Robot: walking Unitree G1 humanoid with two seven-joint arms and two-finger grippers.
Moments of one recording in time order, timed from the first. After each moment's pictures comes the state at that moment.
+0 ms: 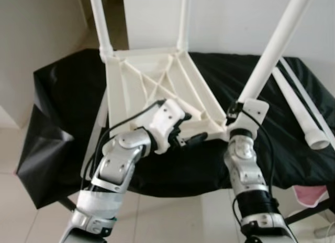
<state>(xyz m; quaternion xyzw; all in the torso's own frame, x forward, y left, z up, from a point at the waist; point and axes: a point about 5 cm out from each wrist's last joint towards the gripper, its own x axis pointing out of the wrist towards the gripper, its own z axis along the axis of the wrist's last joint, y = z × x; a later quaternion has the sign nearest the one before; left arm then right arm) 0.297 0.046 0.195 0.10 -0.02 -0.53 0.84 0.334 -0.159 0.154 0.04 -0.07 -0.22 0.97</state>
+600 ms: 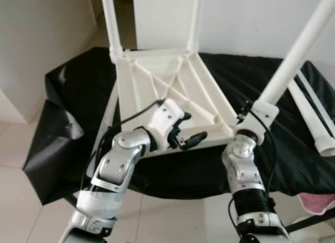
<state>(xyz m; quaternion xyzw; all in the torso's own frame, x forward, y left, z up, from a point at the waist) 0.297 0.047 0.195 0.10 -0.02 -0.52 0.85 0.321 -0.181 0.149 0.03 -0.07 -0.38 0.92</state>
